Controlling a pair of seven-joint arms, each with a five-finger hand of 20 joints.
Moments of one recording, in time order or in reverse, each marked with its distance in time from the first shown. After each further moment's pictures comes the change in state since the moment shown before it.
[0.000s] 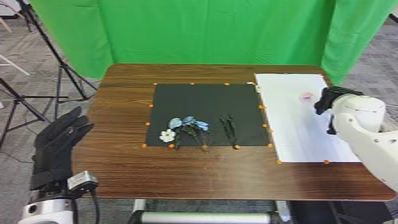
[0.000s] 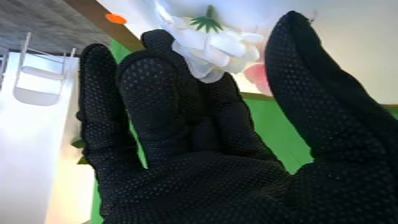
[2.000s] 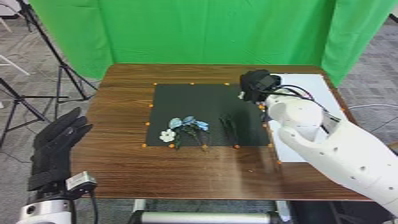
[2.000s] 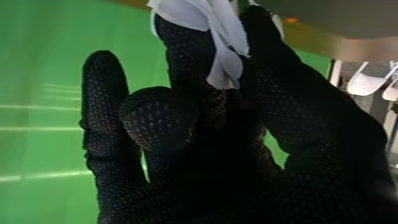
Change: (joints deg) left arm 1.0 -0.2 -1.0 -0.5 0.8 -0.1 -0.9; right arm 11.4 -6.2 -23.4 -10.5 -10.0 17.3 -14.8
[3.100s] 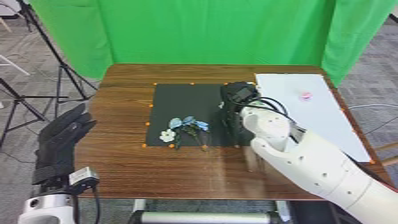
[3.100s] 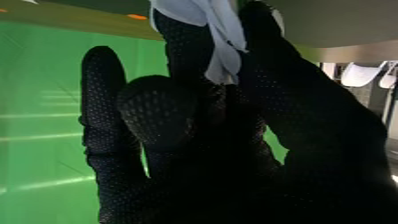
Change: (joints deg) left arm -2.7 -3.4 -0.8 0.4 3.8 -3.6 -5.0; right arm -3.2 -9.7 -0.9 4.7 -4.2 1.4 2.7
